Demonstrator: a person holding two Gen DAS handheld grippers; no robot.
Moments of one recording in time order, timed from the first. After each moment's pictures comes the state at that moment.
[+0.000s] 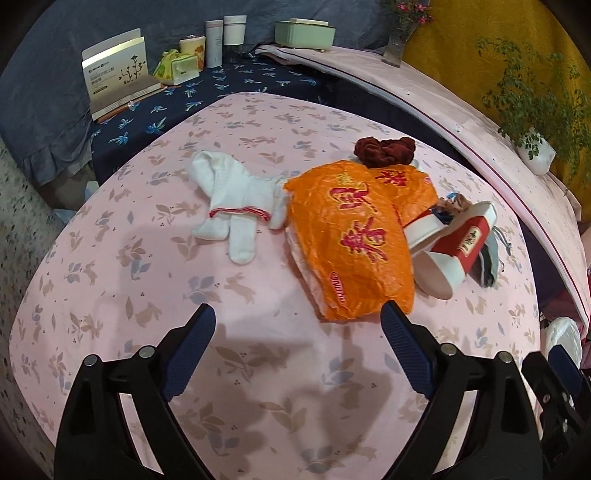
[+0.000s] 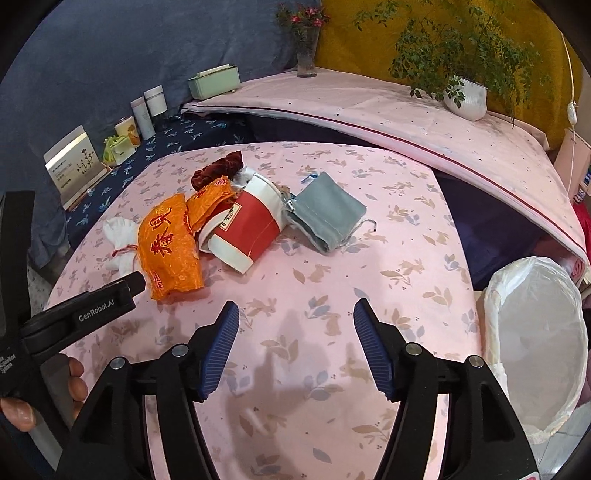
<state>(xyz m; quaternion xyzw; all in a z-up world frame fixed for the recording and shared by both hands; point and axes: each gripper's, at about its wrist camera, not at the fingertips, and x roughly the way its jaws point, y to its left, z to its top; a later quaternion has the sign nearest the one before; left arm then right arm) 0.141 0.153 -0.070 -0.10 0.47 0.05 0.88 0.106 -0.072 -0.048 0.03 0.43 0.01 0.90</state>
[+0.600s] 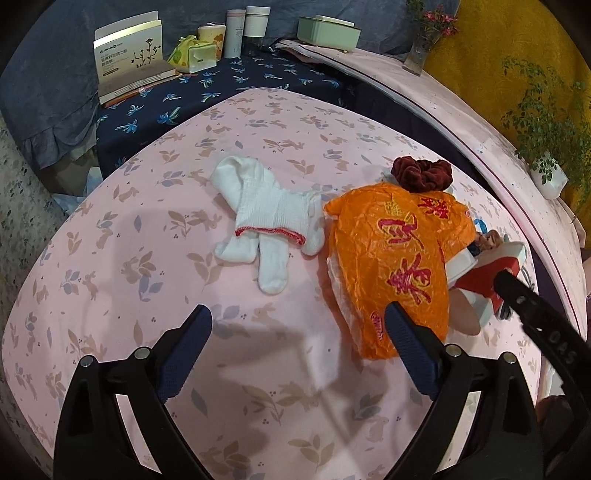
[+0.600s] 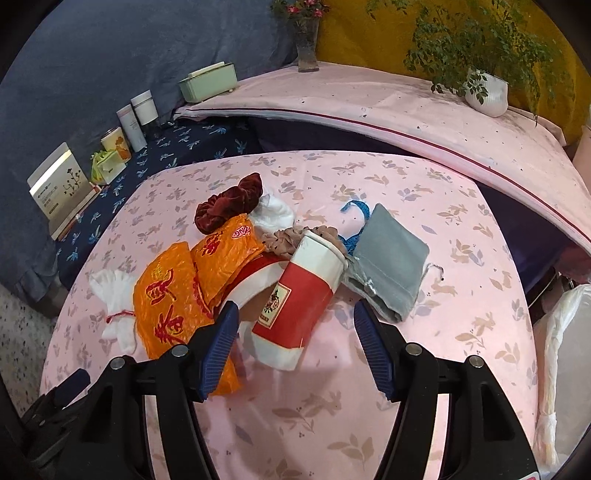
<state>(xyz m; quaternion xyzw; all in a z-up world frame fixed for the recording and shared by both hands) 0.167 0.185 -0.078 -0.14 0.47 0.06 0.87 0.204 -0.026 -0.066 0.06 0.44 0.00 0.90</state>
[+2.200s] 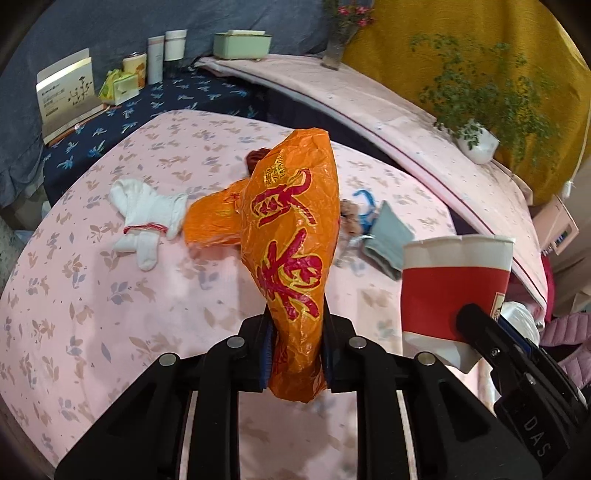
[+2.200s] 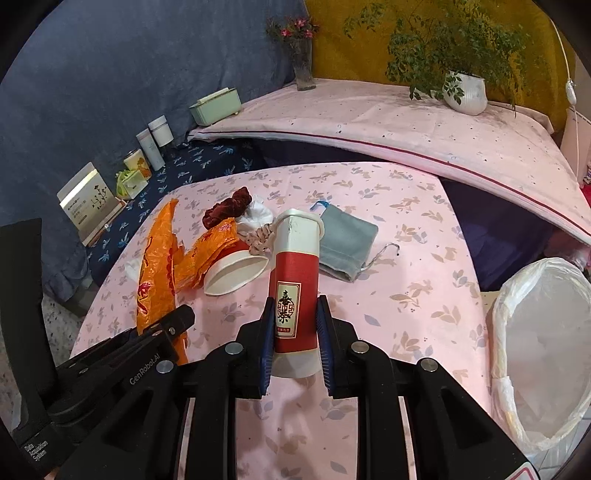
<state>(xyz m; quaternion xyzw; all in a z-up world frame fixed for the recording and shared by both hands) 0.129 0.074 -0.030 -0.11 0.45 -0.05 0.89 0.102 -0.100 -0.010 0.09 0.40 0.03 0.91</state>
